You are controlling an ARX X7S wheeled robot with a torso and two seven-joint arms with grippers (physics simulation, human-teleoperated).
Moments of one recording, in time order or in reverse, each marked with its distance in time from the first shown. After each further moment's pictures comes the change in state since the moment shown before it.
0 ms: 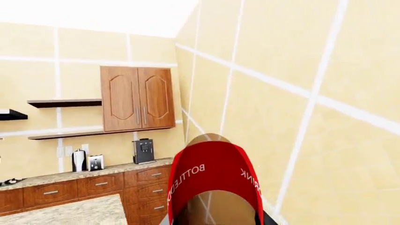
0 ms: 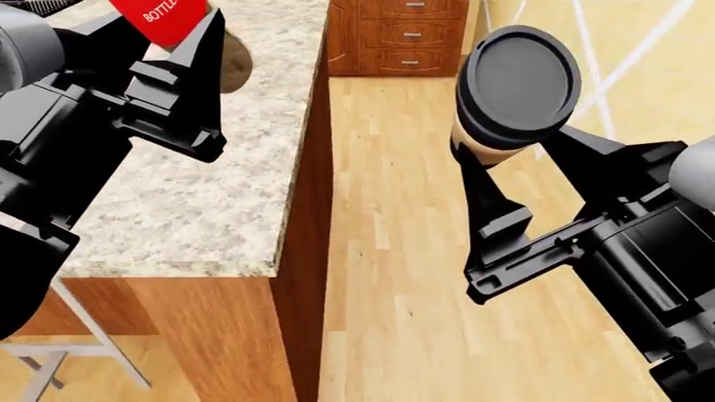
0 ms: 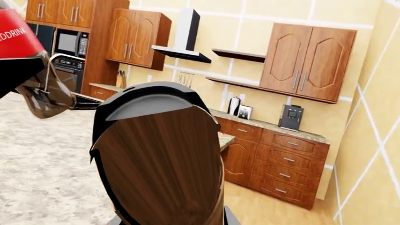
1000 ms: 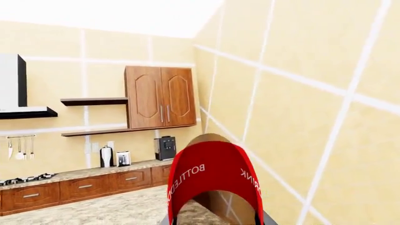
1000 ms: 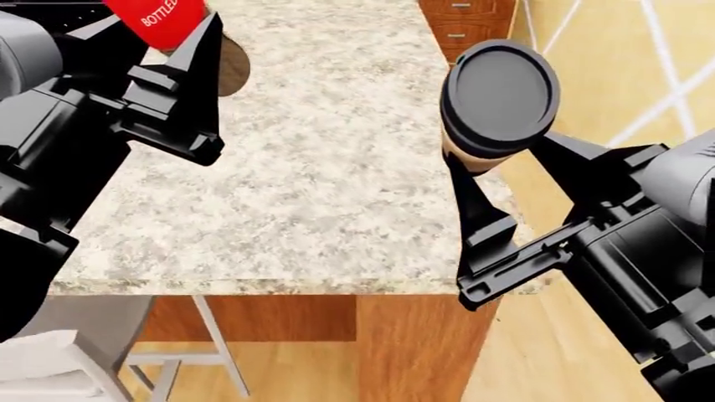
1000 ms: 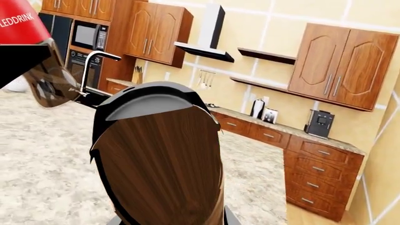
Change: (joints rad) left arm 0.019 -0.011 0.001 0.001 0.002 0.022 0.004; right arm 0.020 0.006 -0.047 -0.001 -0.026 0.014 -0.016
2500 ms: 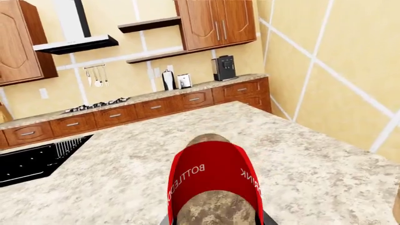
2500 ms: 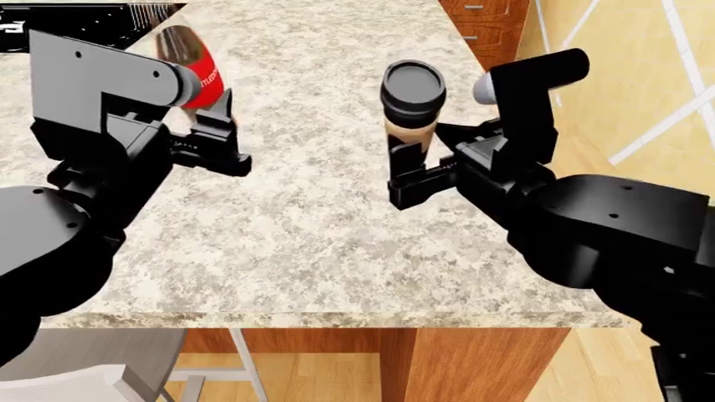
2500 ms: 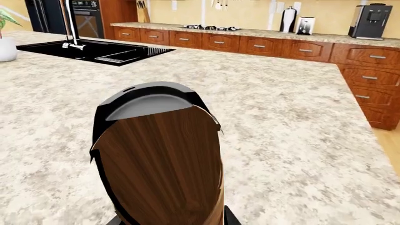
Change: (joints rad) left arm -0.081 0.009 0.209 -0.164 0.123 -0.213 -0.163; right arm 0.247 -0.310 -0.397 0.688 -0.302 0.005 -0.227
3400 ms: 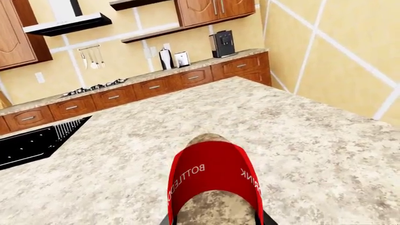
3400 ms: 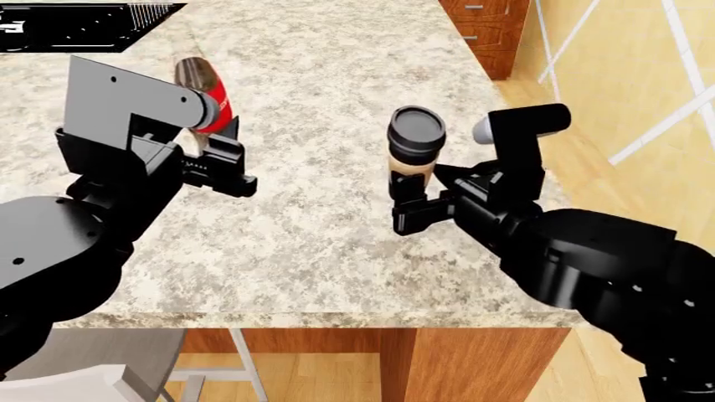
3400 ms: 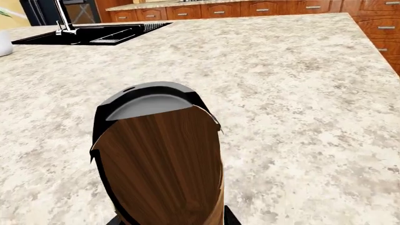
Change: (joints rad) left arm 0.009 -0.016 0.054 -0.028 0.001 -0.030 0.001; right arm -0.125 -0.002 0.007 0.078 0.005 -0.071 -0.044
